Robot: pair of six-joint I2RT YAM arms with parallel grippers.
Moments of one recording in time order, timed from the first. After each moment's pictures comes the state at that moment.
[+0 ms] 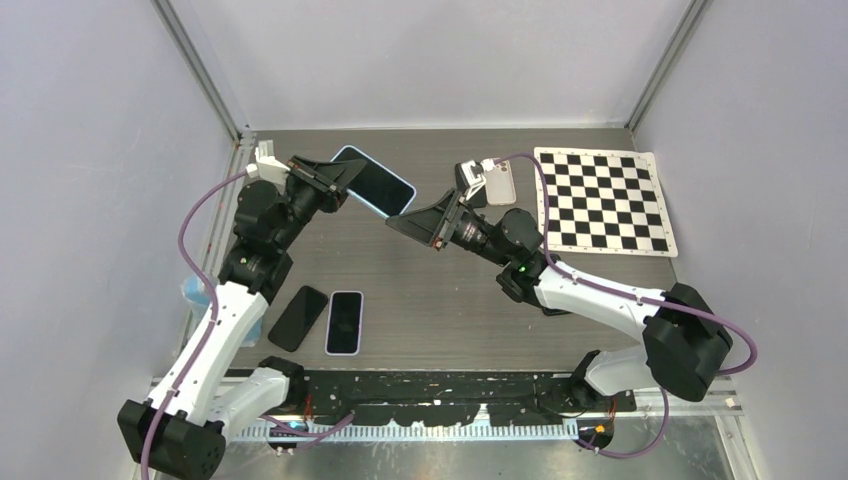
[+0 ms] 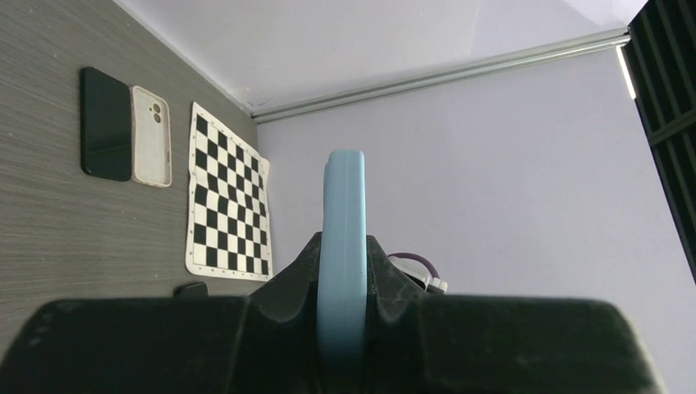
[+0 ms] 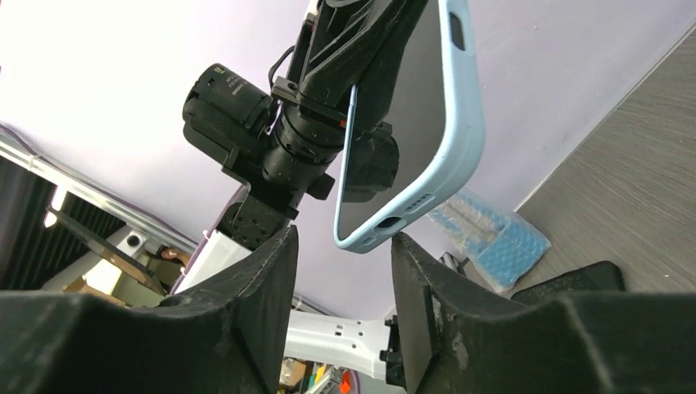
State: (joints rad) left arm -0.30 0.95 0.93 0.07 0.18 -1.31; right arm 0.83 1.35 0.80 0.89 -0.34 1.13
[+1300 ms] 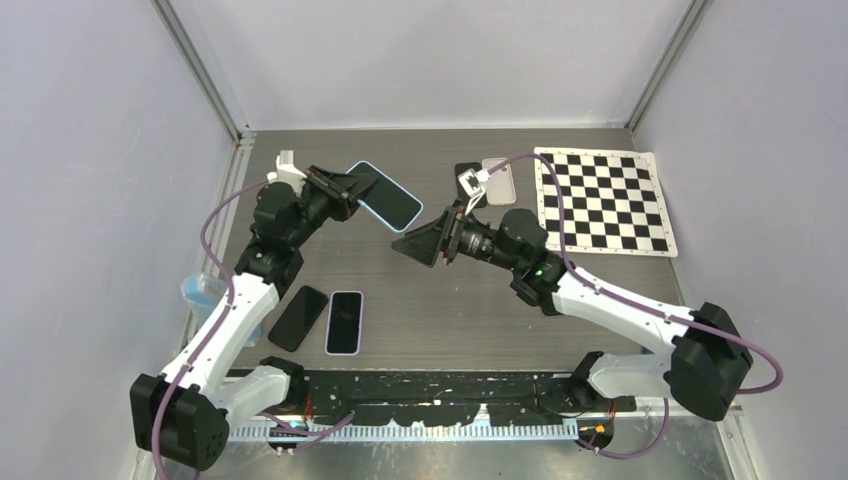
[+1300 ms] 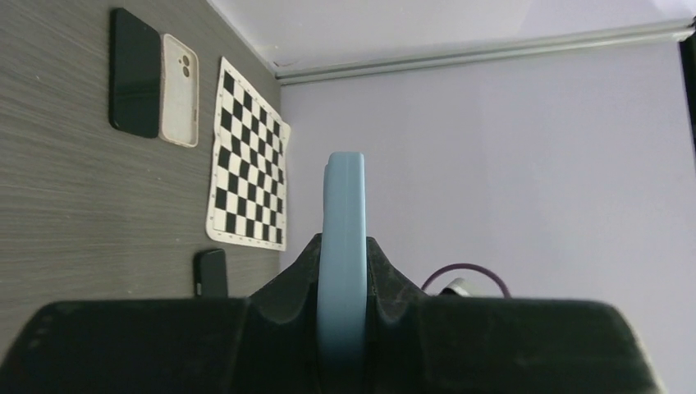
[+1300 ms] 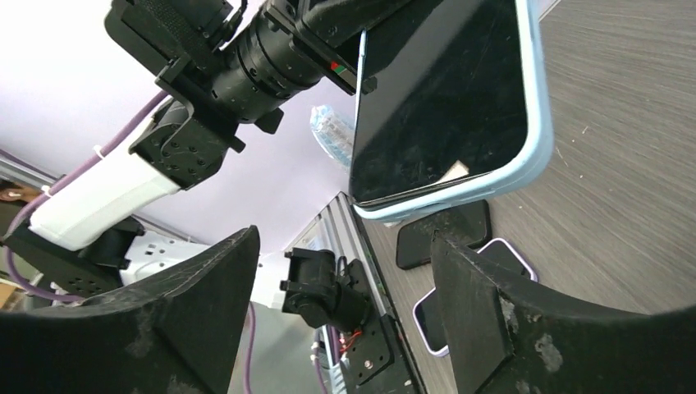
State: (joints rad) left arm -0.30 1.03 0.83 0.15 0.26 -1.40; right arm 0.82 1.25 0.81 0.54 -0.37 0.80
